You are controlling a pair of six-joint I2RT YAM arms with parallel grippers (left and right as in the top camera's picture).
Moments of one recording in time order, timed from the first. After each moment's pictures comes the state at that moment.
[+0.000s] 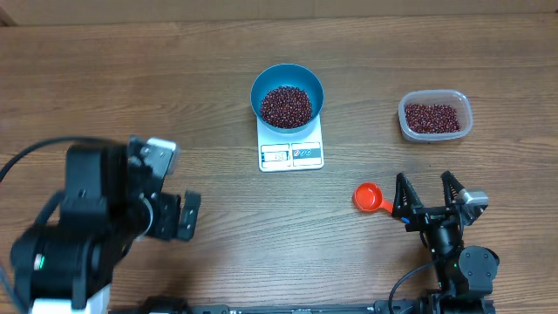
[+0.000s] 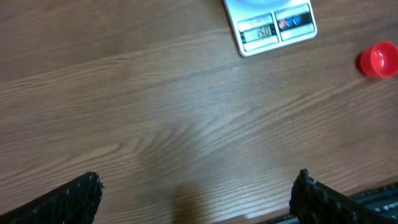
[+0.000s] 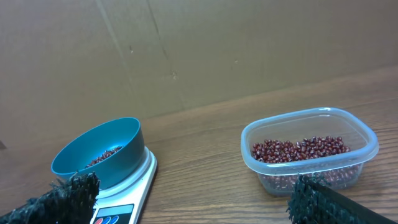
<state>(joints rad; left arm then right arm) -0.06 0.97 1.39 -1.46 0.12 0.12 -0.04 0.01 0.02 -0.02 -0.17 0.28</state>
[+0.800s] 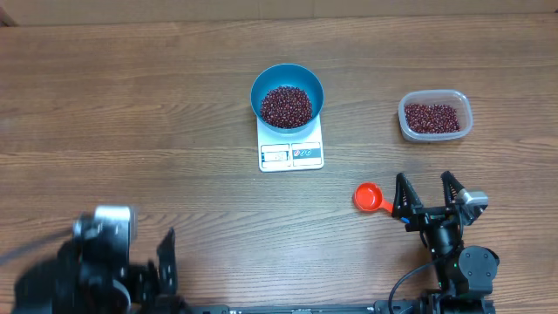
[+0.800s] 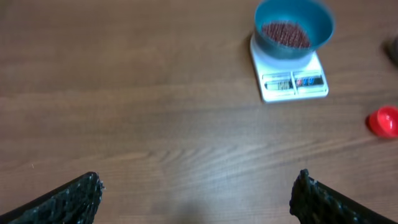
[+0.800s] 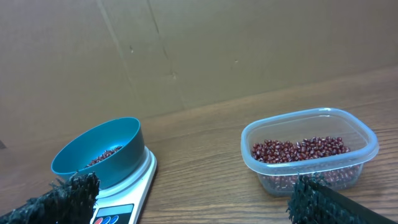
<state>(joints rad) 0.09 0.57 1.33 -1.44 0.11 0.08 -0.04 0.01 0.02 -0.02 -0.17 0.28</state>
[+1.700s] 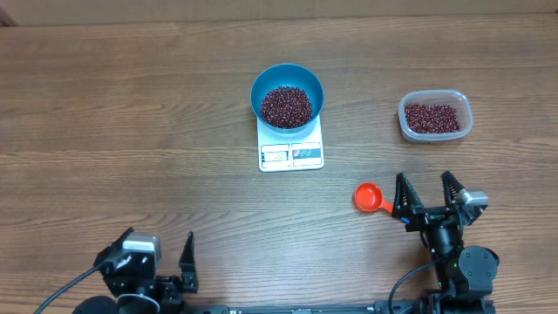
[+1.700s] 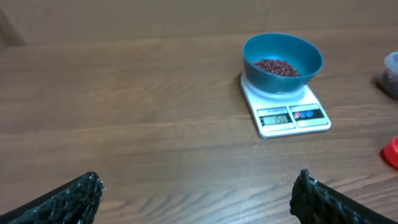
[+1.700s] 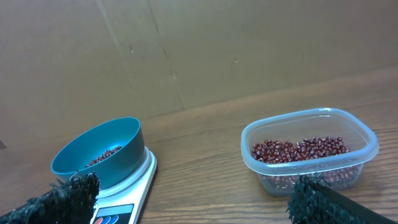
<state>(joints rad) 0.15 0.11 0.78 -1.07 0.23 0.08 -0.04 0.01 0.02 -0.02 -0.17 0.28</state>
